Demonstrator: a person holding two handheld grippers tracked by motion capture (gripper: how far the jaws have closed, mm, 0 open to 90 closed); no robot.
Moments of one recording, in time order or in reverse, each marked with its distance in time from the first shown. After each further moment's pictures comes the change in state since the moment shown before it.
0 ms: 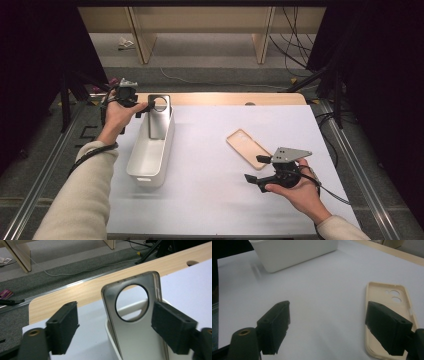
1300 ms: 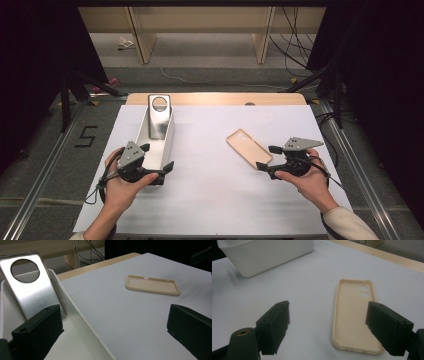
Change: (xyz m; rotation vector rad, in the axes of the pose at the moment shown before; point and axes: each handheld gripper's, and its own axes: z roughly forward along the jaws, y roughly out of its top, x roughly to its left) left arm -0.144 -0.120 -0.111 -0.209 -0.208 0.099; right arm -0.038 -0.002 -0.012 -0.011 -0.079 0.062
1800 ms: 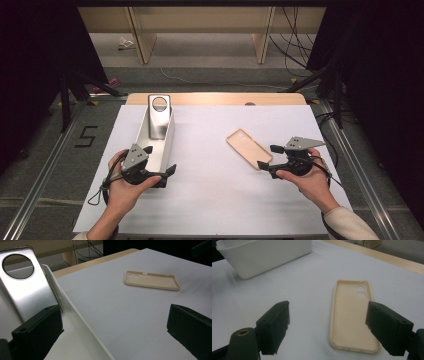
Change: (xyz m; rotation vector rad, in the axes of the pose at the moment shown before) left arm -0.001 -0.004 0.005 0.011 -0.007 0.003; right arm -0.003 0.000 -0.003 -0.007 -0.012 0.004
